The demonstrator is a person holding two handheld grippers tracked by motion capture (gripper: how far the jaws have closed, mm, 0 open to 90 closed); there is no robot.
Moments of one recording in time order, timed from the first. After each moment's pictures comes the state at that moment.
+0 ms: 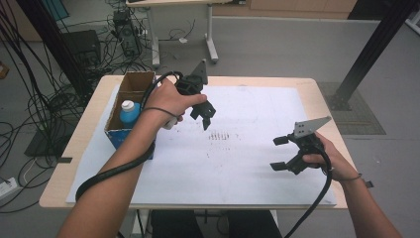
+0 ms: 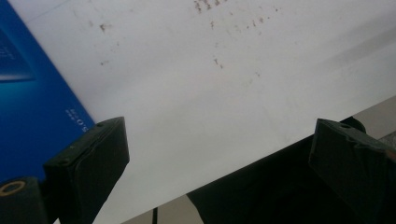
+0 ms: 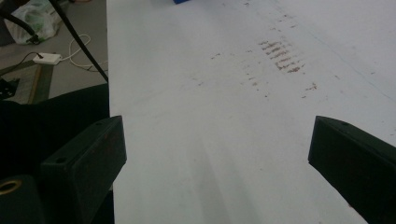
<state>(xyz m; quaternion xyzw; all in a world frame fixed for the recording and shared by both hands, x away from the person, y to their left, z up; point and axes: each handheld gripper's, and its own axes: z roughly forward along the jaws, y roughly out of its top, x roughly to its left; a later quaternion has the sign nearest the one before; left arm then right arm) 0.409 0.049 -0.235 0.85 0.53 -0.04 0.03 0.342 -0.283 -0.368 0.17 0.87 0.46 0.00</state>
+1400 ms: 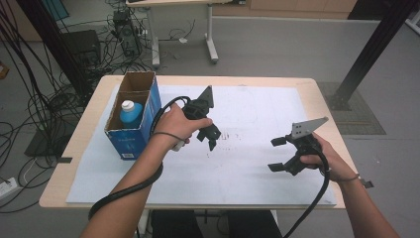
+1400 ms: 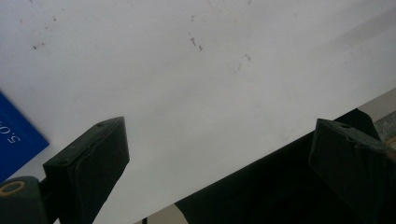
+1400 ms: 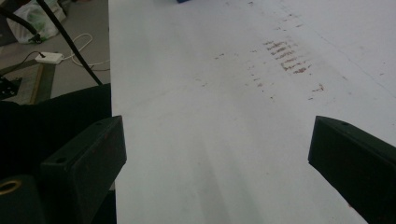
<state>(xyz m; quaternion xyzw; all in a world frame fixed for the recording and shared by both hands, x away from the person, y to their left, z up) 0.394 0.039 -0.290 0.85 0.52 -0.07 0.02 0.341 -0.277 -0.369 0.17 0.87 0.46 0.00</state>
